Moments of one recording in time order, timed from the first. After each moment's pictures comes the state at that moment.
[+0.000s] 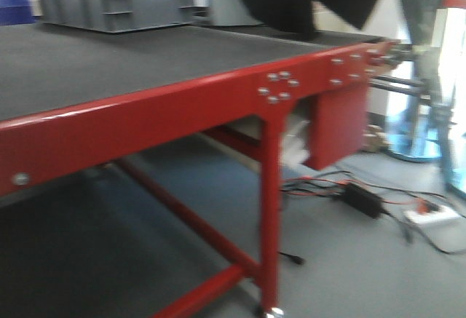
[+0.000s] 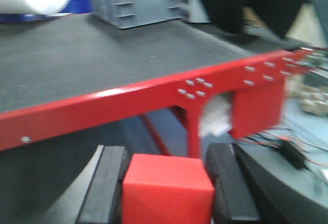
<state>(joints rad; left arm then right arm) -0.04 -0.01 0.03 0.00 0.01 -0.04 0.48 0.14 -0.65 -0.23 0.69 0.31</state>
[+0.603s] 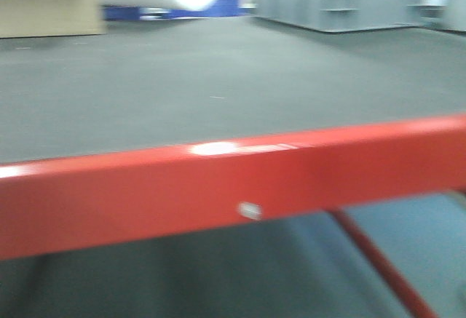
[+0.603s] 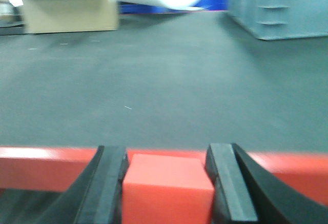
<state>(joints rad) -0.04 -0.01 0.03 0.00 0.01 -0.04 0.48 0.14 -0.65 -0.23 0.69 0.31</state>
